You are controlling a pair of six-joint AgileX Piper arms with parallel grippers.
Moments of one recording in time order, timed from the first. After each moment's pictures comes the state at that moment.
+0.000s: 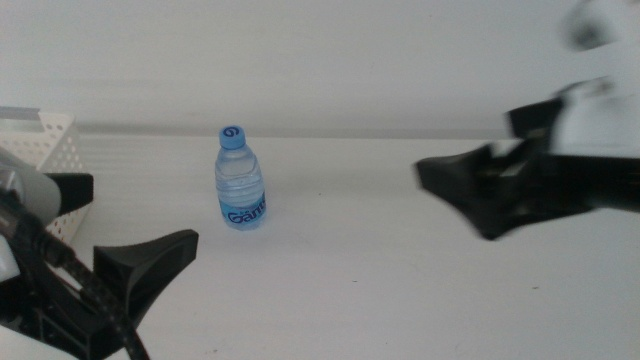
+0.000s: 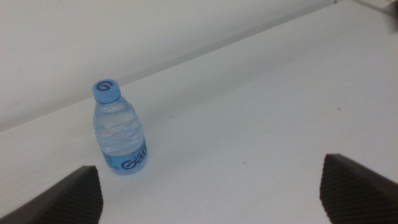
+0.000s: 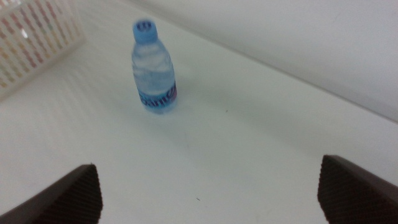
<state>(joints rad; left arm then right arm) -0.61 0.62 -0.66 0.03 0.54 -0.10 0.82 1.08 -1.01 -0.35 0.64 0.39</state>
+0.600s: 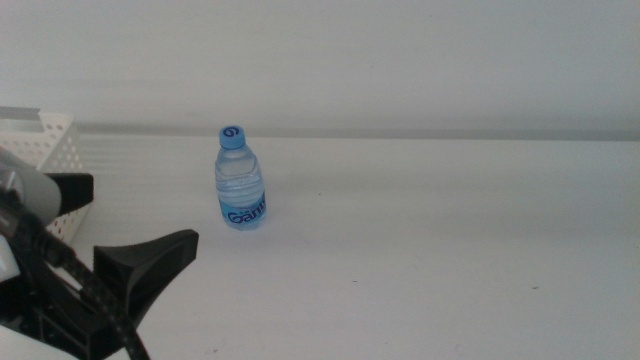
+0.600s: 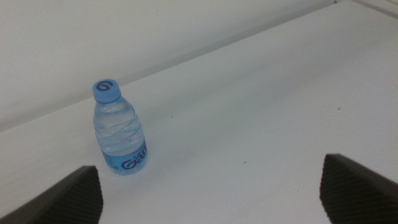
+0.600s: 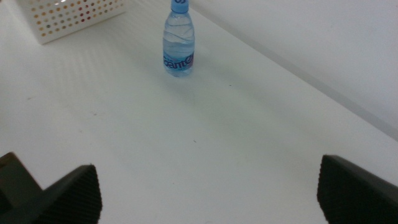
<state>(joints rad) -0.61 0.62 -0.66 0.03 0.54 -0.10 0.82 0.65 -1.00 -0.13 1.00 -0.01</state>
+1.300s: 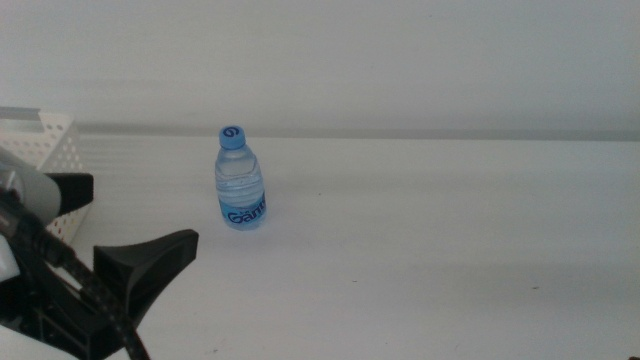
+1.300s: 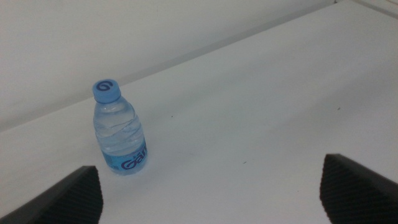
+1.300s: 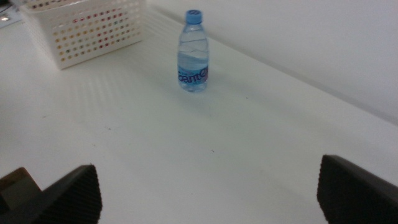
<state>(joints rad) -0.61 0.62 -0.66 0.03 0.54 -0.10 0.82 0.32 -0.58 -0.11 0.73 0.04</state>
